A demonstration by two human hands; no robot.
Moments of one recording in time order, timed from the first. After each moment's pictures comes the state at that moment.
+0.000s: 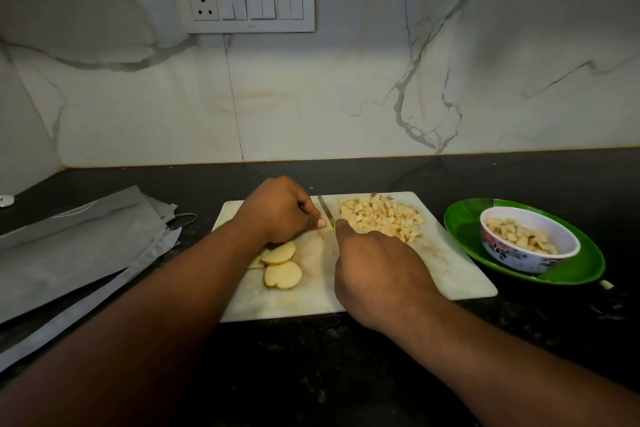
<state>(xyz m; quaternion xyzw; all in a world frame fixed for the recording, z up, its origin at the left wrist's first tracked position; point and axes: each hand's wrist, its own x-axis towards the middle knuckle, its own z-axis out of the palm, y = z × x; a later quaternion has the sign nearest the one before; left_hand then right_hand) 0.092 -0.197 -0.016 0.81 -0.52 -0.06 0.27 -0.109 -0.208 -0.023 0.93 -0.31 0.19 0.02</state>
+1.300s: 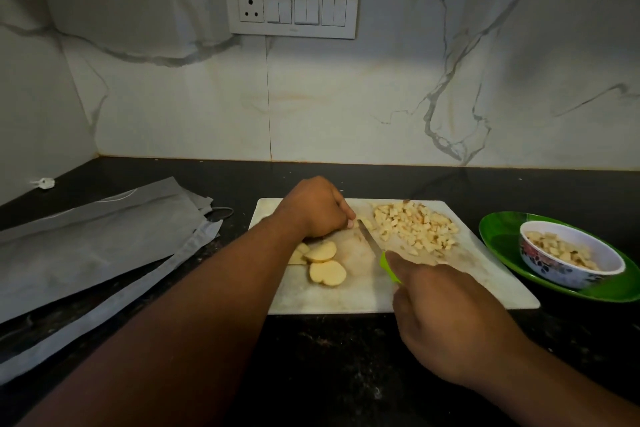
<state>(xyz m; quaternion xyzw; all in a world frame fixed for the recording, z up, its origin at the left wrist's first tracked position) 0.100 -0.195 -0.013 0.79 -0.52 -0.10 0.30 -0.145 -0.180 -0.020 0.94 -0.29 0.17 -0.05</state>
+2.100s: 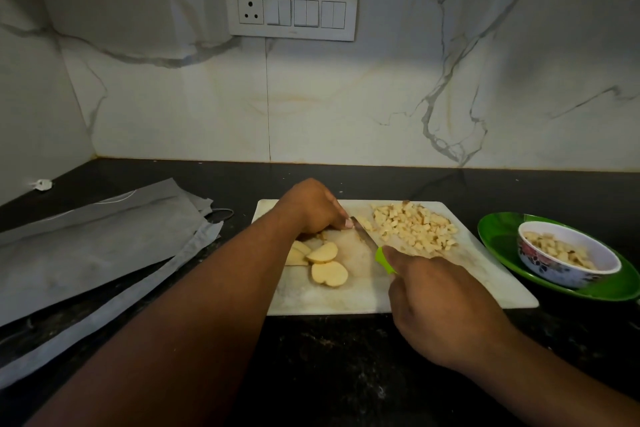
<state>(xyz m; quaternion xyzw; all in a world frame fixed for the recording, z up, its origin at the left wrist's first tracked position) 0.110 -0.197 -0.016 0.80 -0.45 -0.18 0.34 -0.133 -0.186 -0.024 0.93 -0.31 0.18 -0.05</state>
